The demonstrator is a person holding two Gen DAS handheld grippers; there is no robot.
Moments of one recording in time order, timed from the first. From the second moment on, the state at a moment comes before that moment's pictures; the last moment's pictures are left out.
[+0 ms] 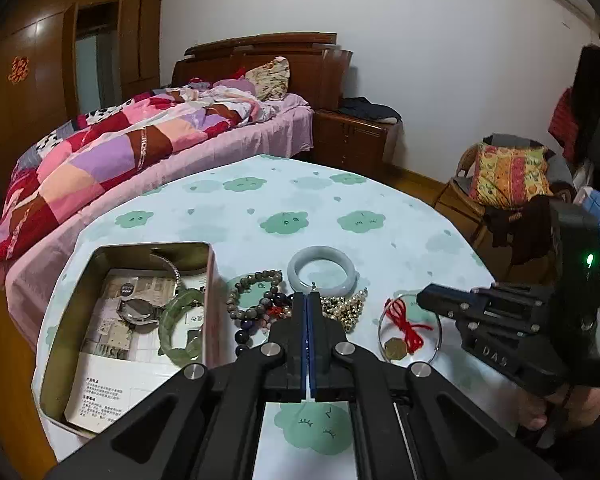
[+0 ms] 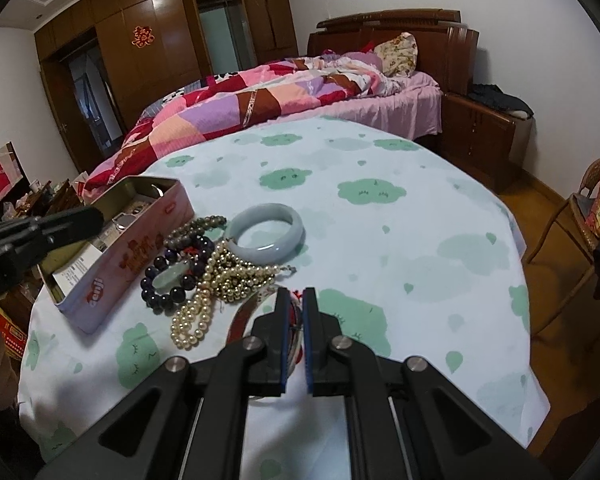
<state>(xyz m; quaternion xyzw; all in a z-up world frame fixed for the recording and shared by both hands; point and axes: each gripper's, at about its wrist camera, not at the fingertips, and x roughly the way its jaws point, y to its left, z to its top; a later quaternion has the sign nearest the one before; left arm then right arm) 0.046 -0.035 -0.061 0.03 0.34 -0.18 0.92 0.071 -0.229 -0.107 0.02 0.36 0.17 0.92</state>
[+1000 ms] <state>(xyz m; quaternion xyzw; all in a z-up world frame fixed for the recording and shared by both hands) 0.086 -0.061 -0.130 0.04 0.44 -0.20 0.88 0.078 -0.233 -0.123 0.02 0.39 0.16 0.91</state>
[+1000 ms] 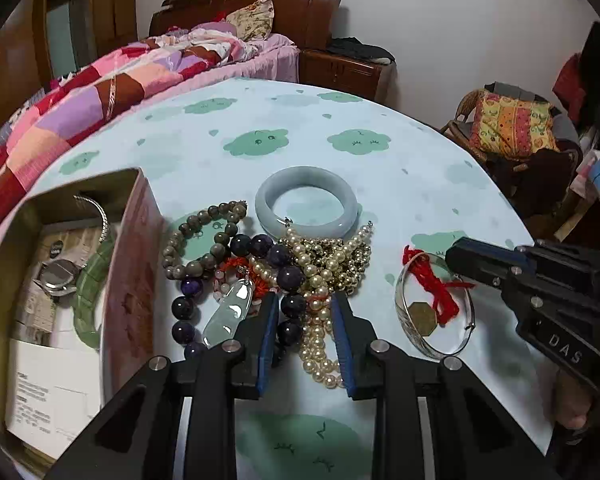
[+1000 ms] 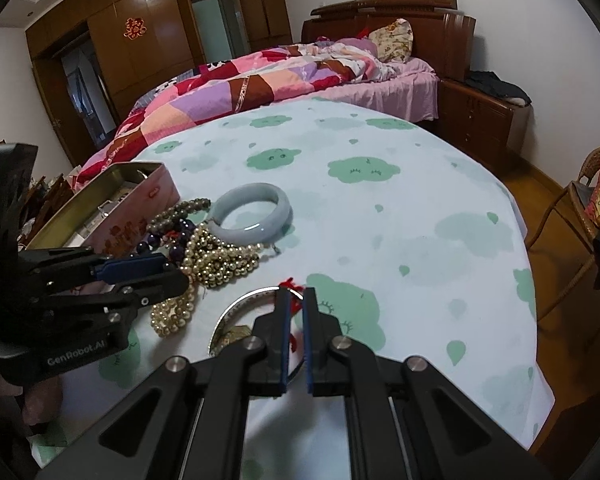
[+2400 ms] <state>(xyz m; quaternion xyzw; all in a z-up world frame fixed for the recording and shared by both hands) 0.038 -0.021 -0.020 0.01 0.30 -0.21 0.93 0.080 -0.229 -0.109 -0.01 0.40 0.18 0.90</state>
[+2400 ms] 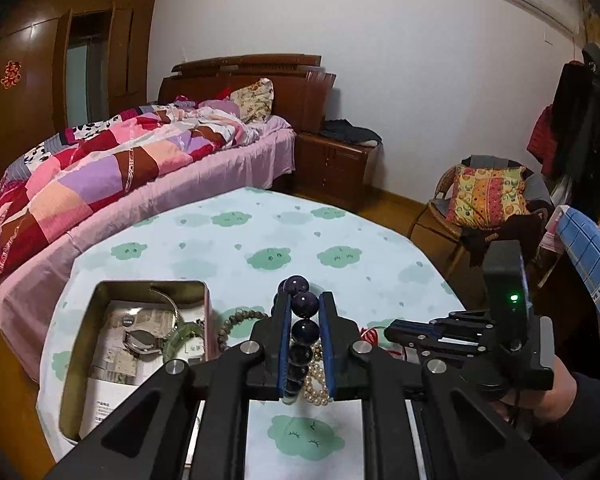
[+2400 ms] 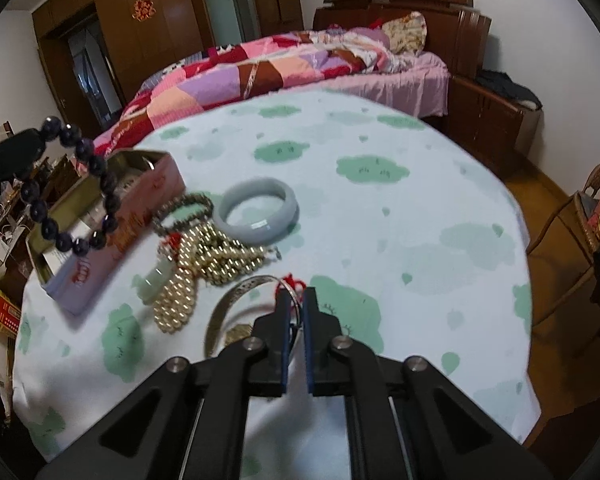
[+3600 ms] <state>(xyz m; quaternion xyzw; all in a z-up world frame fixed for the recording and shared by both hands) 0.069 0.092 -0.041 -0.05 0.31 -0.10 0.94 0.106 -0.073 -0.050 -0.06 0.33 0.31 0.89</state>
